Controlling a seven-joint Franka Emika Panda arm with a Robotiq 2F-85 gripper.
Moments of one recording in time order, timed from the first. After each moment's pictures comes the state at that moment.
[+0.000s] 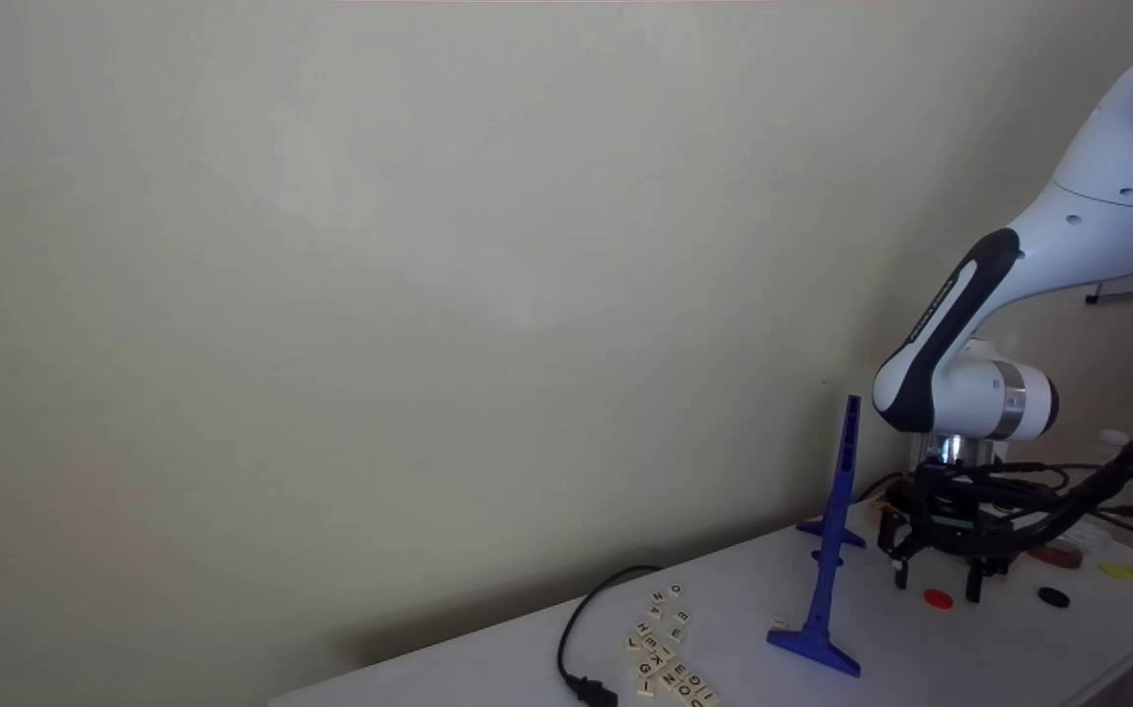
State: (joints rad) arm -0.27 0.86 -0.09 -1.91 0.29 2.46 0.06
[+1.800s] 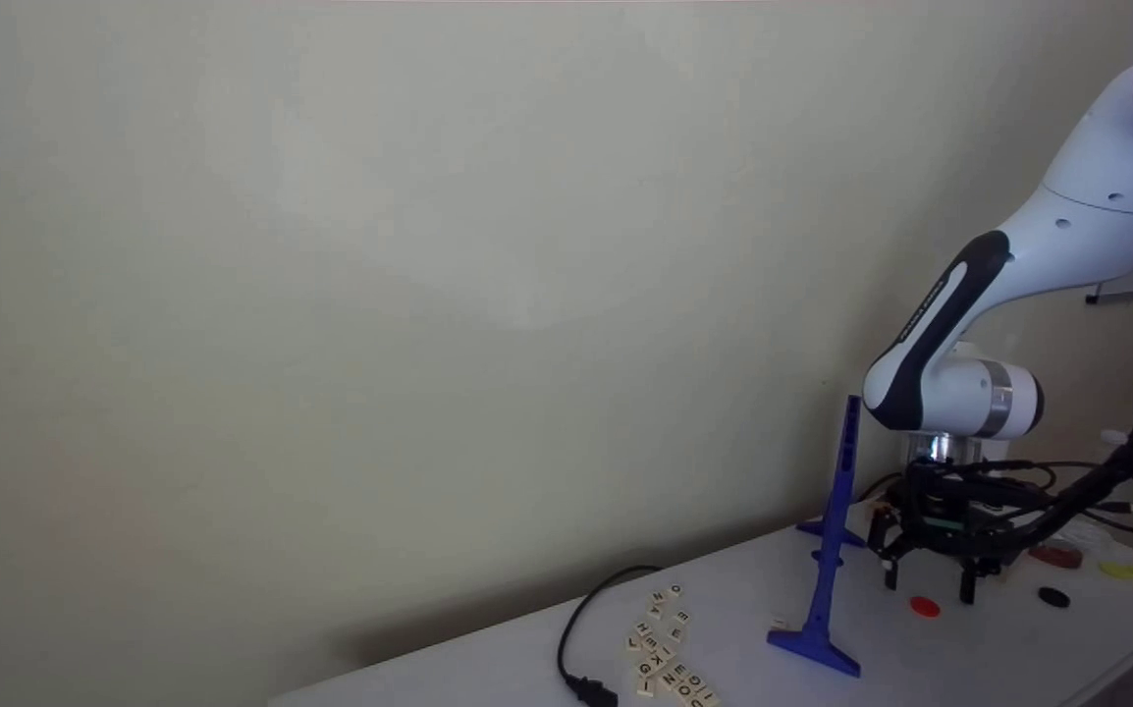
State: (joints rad) arm -0.27 0.88 -0.08 -1.87 0.28 2.38 0.05
